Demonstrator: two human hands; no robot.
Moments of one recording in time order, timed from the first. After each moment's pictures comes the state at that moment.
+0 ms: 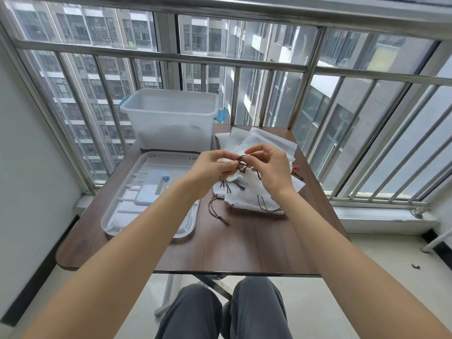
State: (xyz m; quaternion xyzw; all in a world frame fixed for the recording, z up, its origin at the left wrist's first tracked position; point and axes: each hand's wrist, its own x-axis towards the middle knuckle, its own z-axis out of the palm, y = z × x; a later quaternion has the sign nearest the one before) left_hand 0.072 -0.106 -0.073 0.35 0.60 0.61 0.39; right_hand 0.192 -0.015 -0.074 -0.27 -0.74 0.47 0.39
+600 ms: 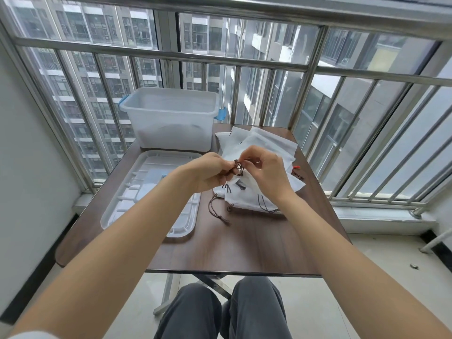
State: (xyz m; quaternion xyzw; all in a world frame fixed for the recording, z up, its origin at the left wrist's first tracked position) left_hand 0.069 -0.105 -0.058 0.29 0.61 0.52 0.52; right_hand 0.190 -0.017 -0.081 -0.21 -0.85 0.30 0.37
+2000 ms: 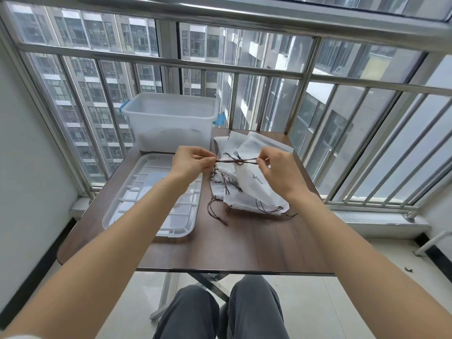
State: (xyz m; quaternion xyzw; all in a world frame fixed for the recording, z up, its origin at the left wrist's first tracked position) left_hand 0.044 -0.122 -0.070 0.32 0.71 0.59 0.23; right_hand 0.211 -0.004 -0.064 -0.29 -0.90 0.13 0.31
